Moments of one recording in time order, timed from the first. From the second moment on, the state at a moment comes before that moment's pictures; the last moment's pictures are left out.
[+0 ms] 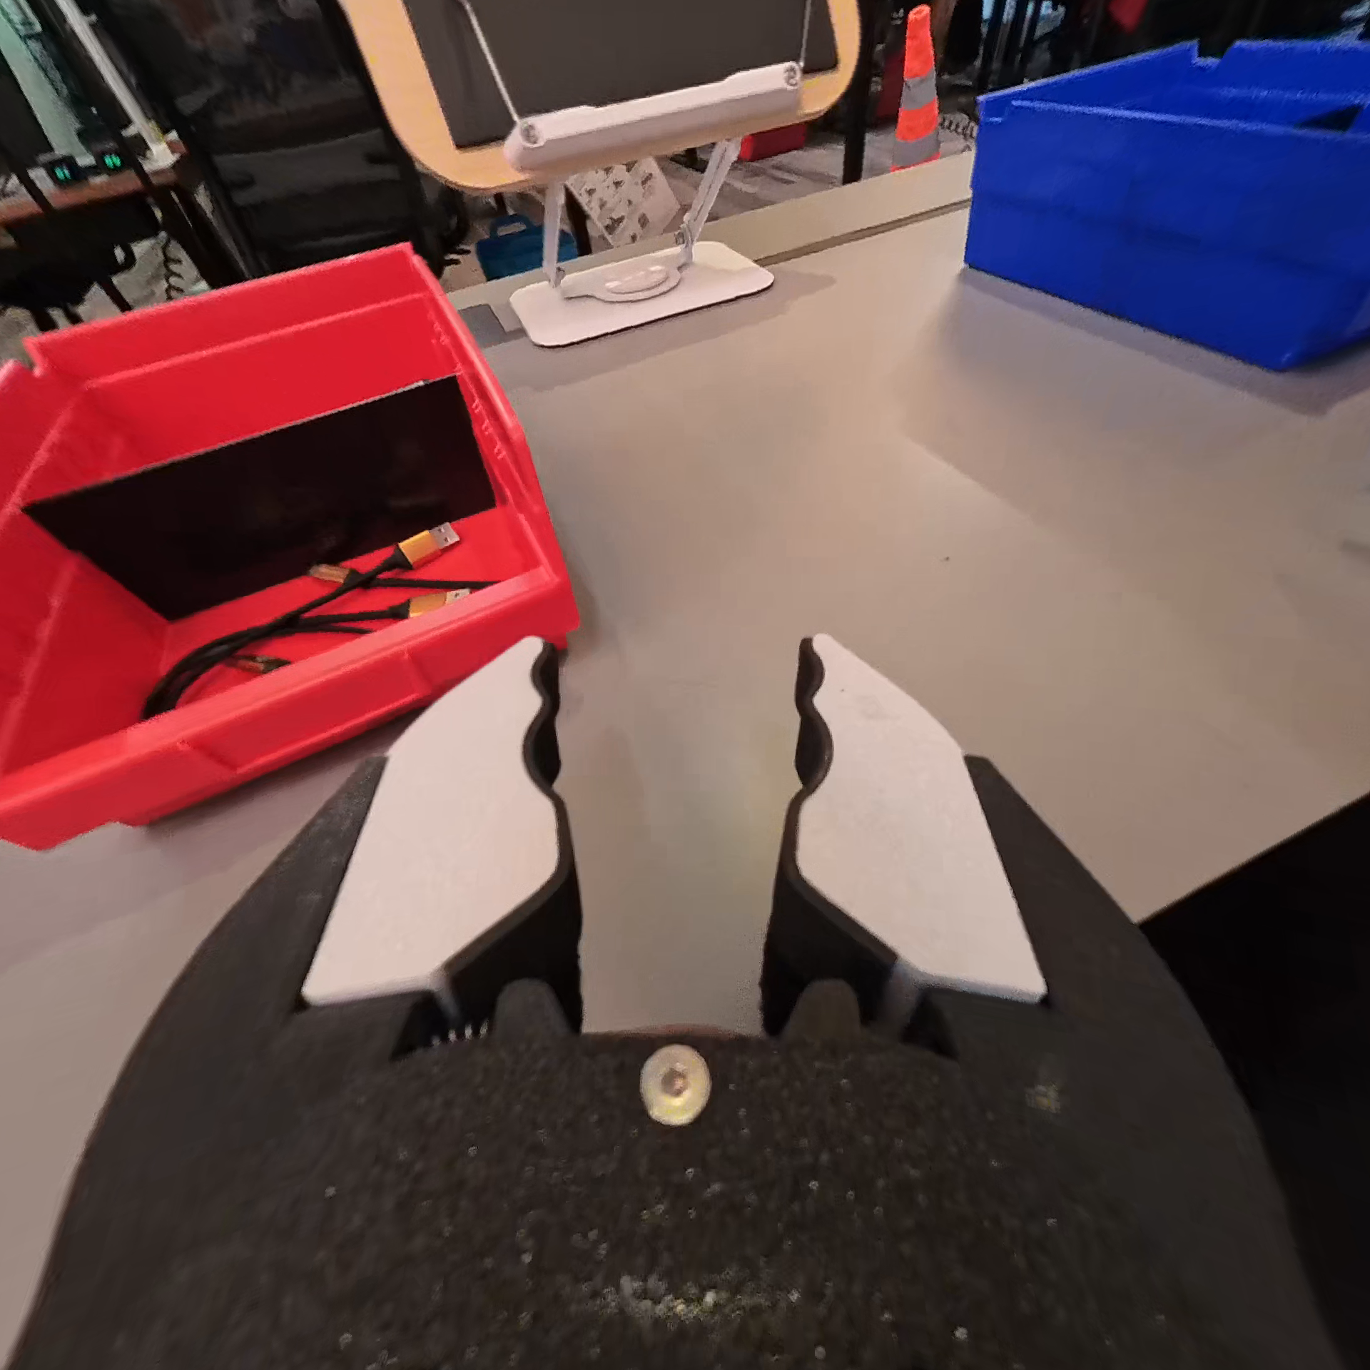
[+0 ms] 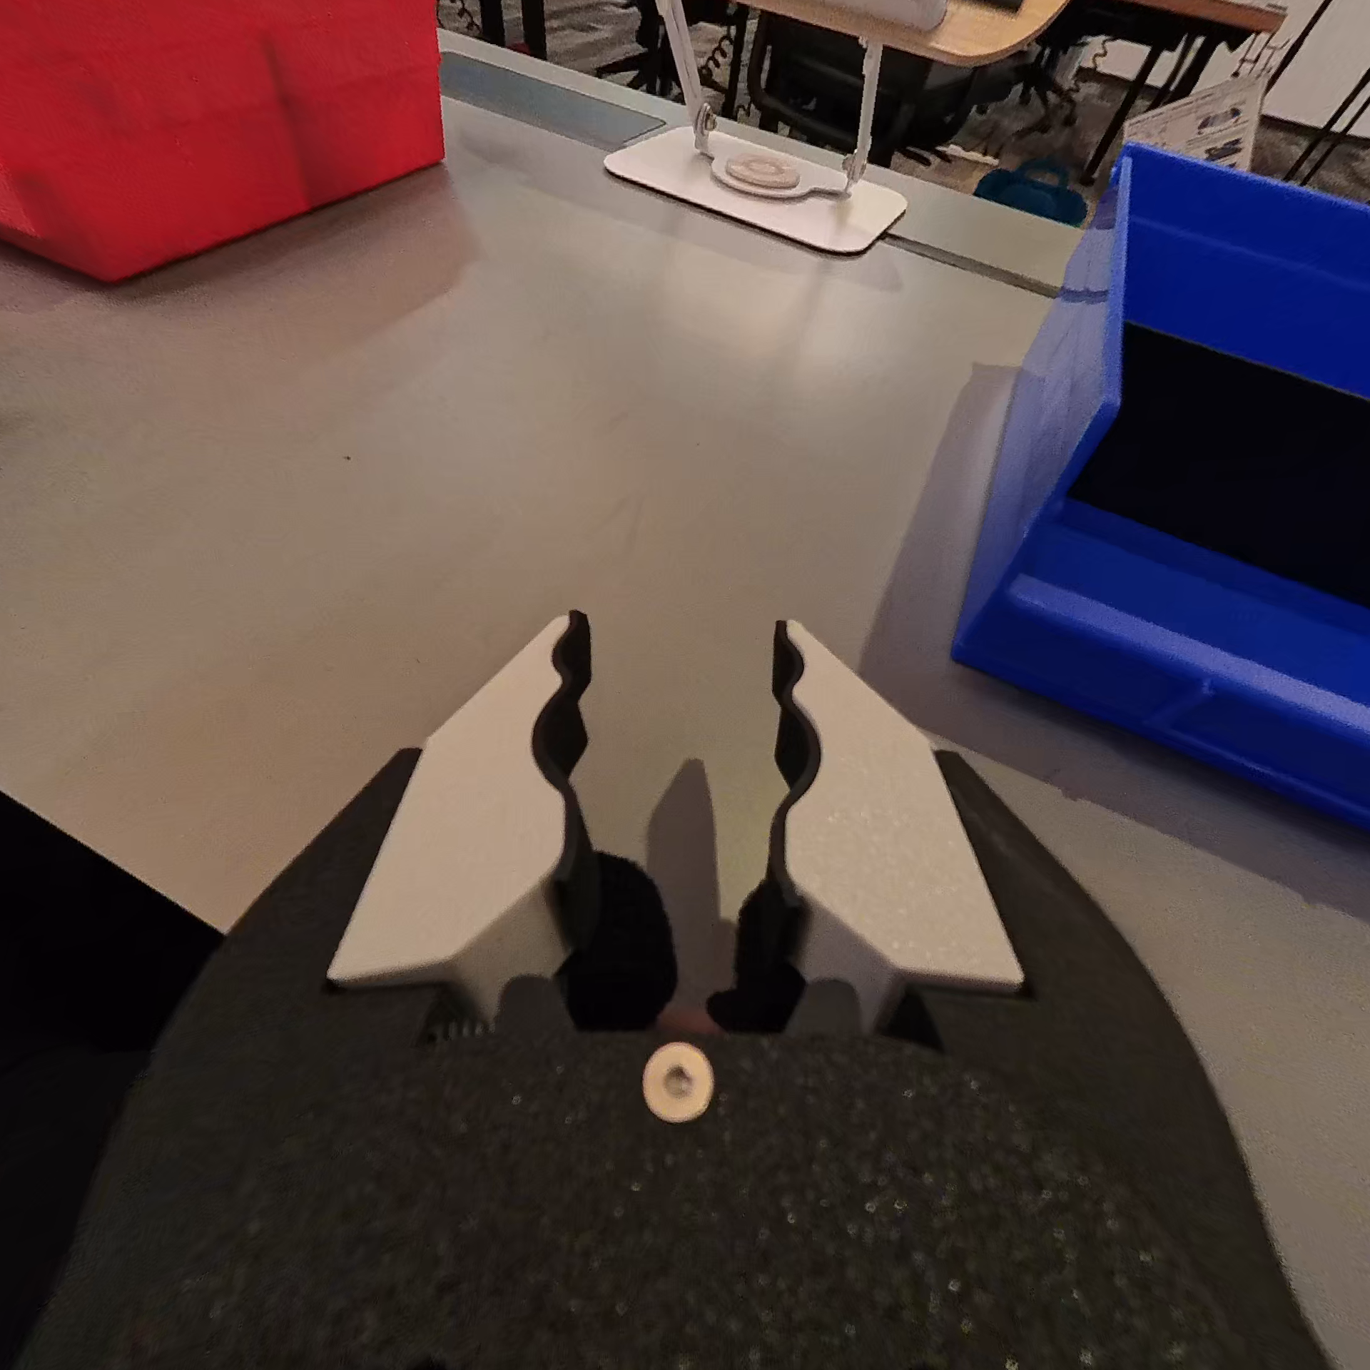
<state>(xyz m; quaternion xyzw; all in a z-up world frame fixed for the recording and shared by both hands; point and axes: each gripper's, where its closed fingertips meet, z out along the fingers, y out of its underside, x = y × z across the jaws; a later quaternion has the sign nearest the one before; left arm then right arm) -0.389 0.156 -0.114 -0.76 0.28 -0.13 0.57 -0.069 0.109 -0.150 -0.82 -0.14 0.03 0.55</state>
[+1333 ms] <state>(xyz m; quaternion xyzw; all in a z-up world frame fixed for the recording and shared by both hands) -0.473 0.326 -0.129 -0.80 0.57 -0.04 0.19 -0.088 0.111 -0.146 -0.82 -0.16 0.07 0.55</state>
